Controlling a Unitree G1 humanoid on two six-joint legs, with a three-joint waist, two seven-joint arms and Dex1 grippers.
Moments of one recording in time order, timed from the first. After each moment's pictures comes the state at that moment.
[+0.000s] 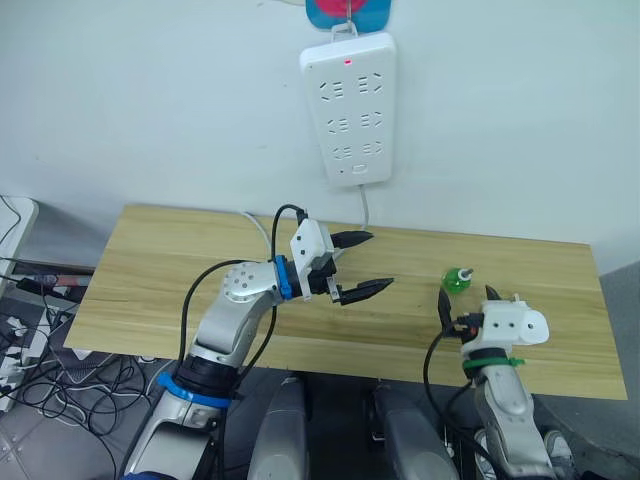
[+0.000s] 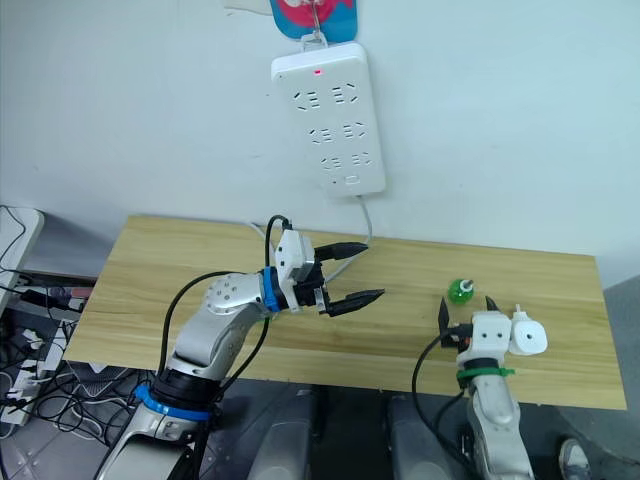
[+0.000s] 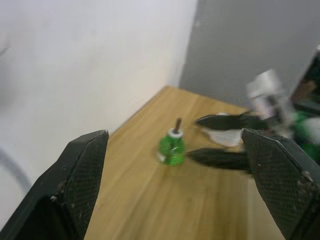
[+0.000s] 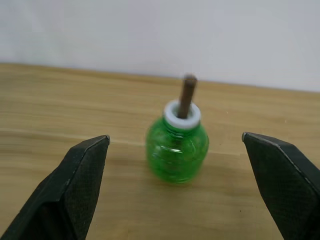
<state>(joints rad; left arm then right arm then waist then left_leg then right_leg) -0.45 0.30 -0.19 -0.01 -0.31 0.16 -0.92 0.20 -0.12 -0.02 -0.13 0.06 -0.16 0.06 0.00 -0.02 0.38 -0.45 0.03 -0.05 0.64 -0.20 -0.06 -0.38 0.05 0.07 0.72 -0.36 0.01</state>
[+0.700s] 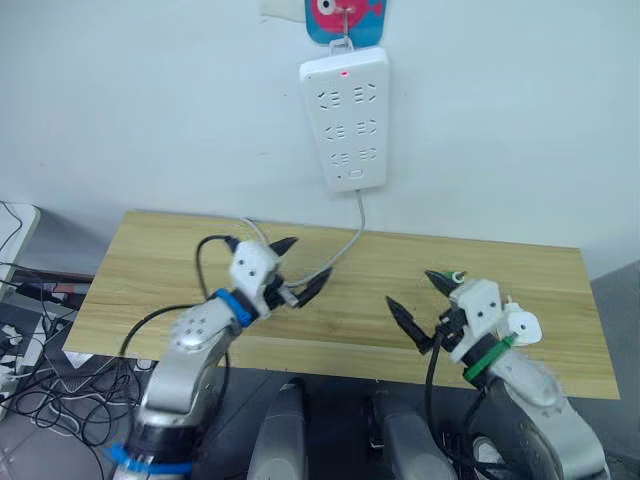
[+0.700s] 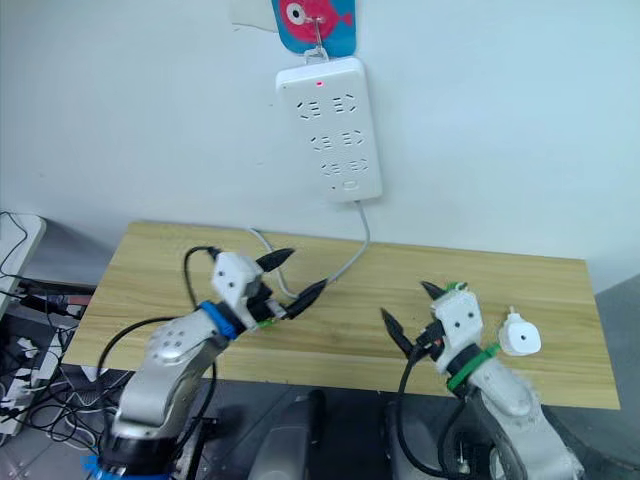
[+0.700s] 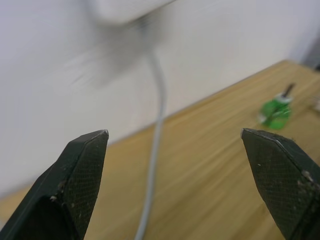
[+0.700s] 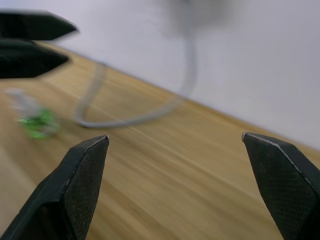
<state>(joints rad) -0.03 0.39 0.04 -0.38 -0.27 0.28 -0.58 0.05 -0.38 0.10 -0.62 0.32 0.41 0.44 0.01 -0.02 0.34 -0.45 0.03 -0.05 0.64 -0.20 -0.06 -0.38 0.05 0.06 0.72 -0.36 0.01</state>
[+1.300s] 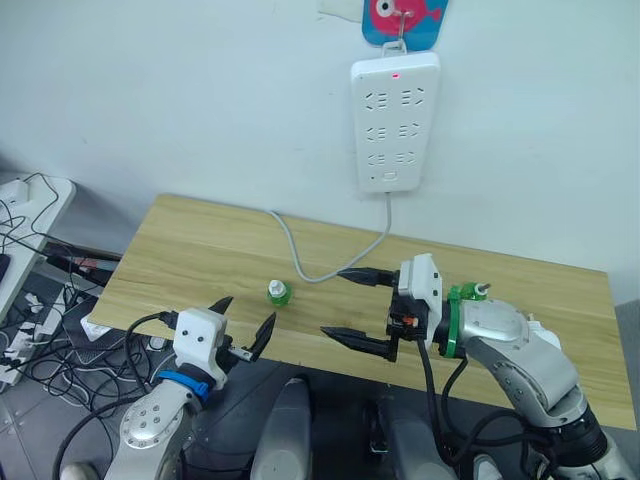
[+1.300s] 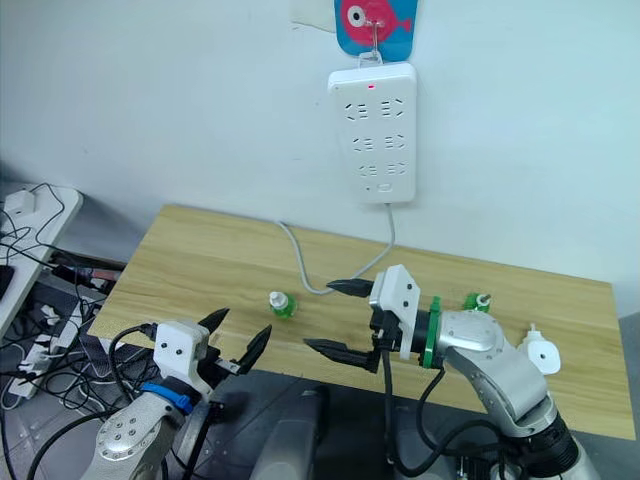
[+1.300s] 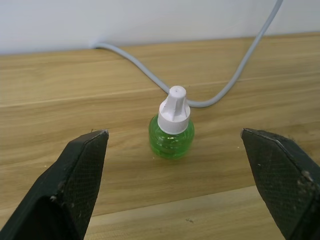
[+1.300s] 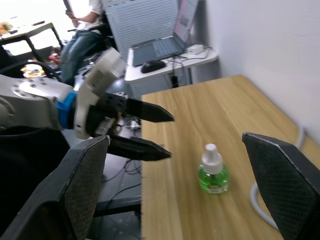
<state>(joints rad) 0.31 0.33 0.12 -0.41 -0.22 0.15 -0.44 -0.27 -0.45 0.26 -0.54 0.46 0.50 0.79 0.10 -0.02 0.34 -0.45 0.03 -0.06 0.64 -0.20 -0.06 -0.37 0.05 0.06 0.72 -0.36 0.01</state>
